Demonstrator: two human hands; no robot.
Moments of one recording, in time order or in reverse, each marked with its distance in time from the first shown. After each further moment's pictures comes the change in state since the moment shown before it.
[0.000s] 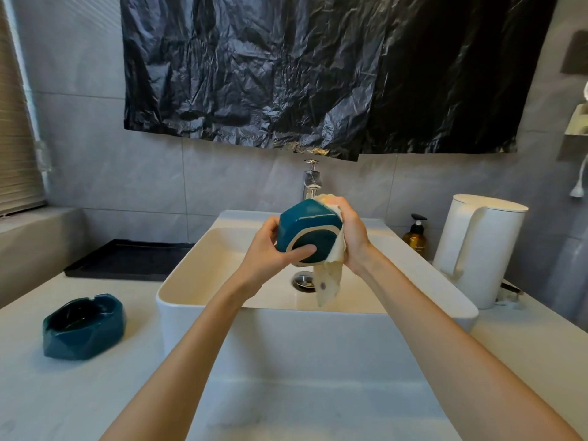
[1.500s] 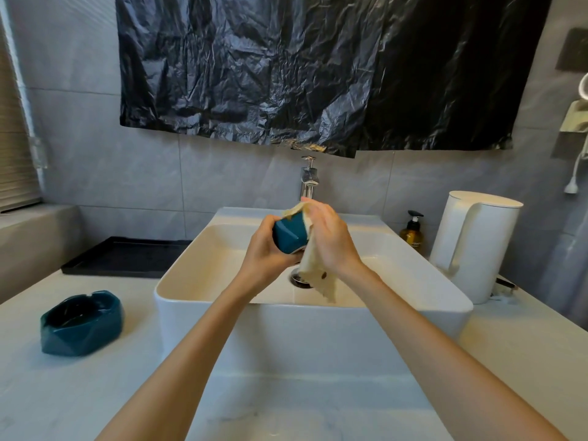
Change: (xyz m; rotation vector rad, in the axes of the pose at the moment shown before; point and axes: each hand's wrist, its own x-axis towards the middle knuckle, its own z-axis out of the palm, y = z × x) left_hand 0.001 -0.014 0.006 0.204 0.114 0.166; right_hand -0.002 0.023 0.011 -0.639 0.096 -0.330
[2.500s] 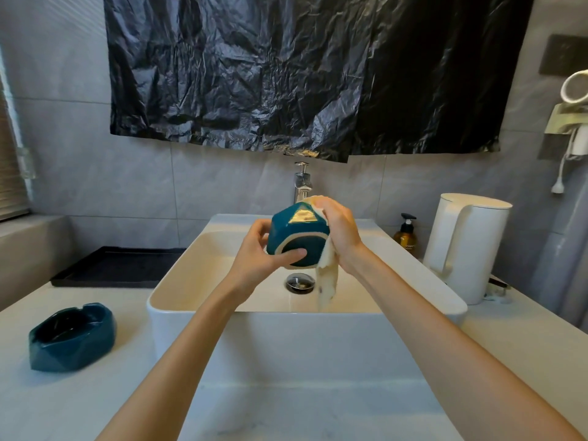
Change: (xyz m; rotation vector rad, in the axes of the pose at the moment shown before) left_hand -0.002 0.013 -0.011 -0.205 -0.101 -0.168; right_hand 0.007 -0.022 -0.023 0.447 0.011 0.219
